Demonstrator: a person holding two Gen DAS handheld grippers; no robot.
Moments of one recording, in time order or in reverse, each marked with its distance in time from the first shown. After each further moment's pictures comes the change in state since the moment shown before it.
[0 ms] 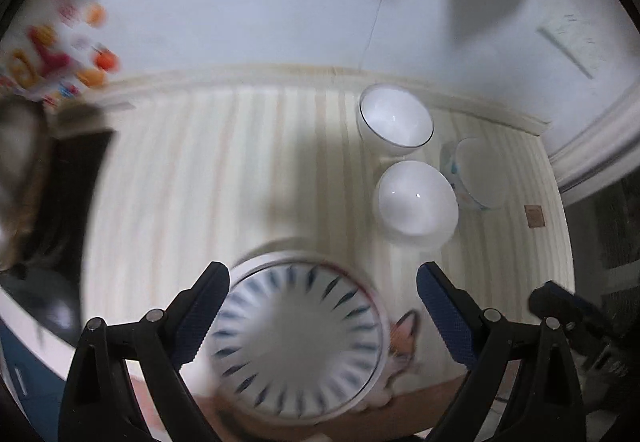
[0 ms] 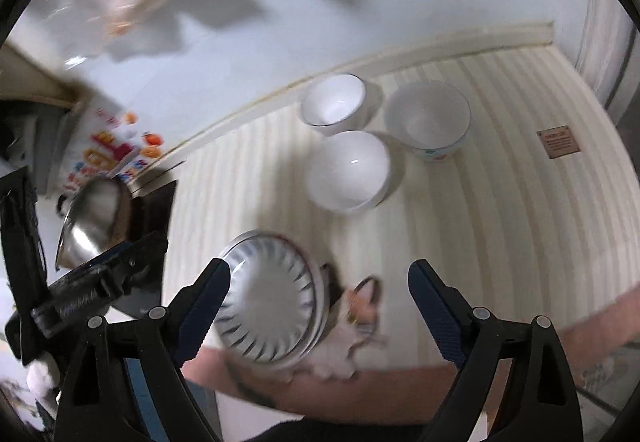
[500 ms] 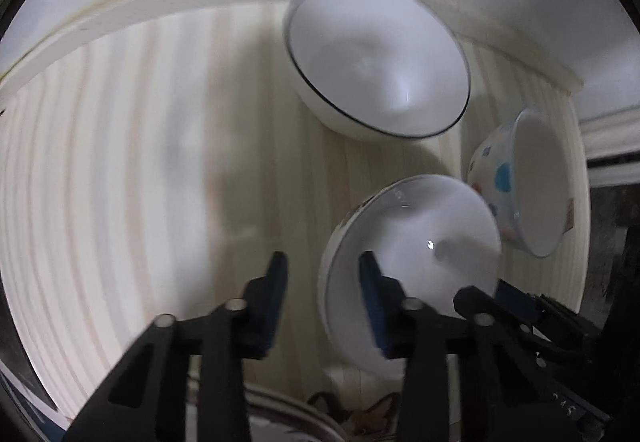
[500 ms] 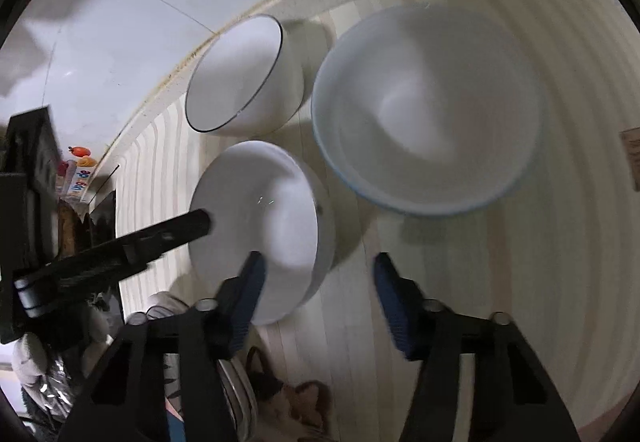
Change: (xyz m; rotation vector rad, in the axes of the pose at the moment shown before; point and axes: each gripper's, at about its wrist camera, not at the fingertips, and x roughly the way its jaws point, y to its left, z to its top) left arm 0.174 -0.055 0.063 0.074 0.296 -0.059; right arm 0.184 -0.088 0.088 0.087 0.221 0.001
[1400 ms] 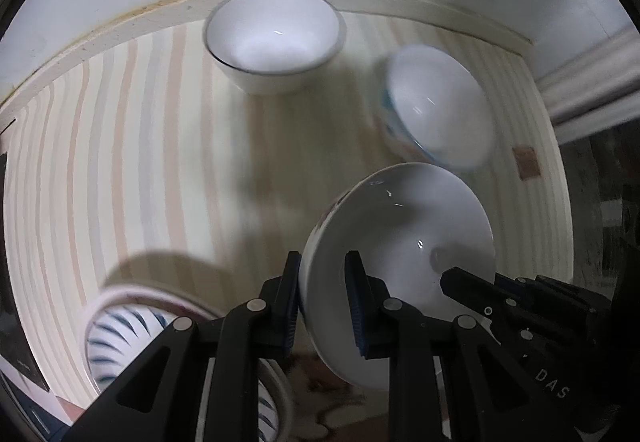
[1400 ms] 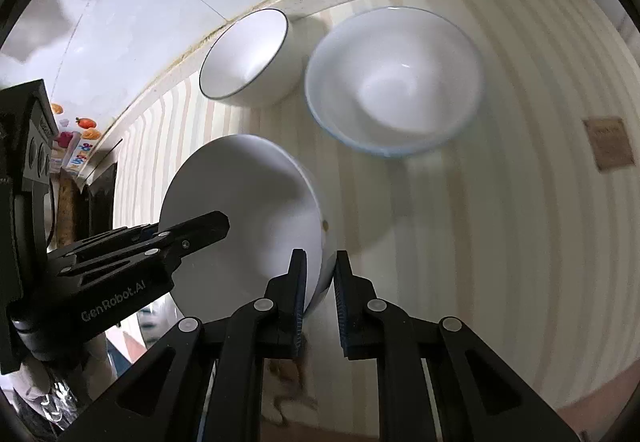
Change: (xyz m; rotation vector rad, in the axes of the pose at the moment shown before) left arm -0.056 -0.059 -0.076 0.096 -0.069 -0.013; right arm -0.037 0.002 -0.047 -0.062 0.003 -0.038
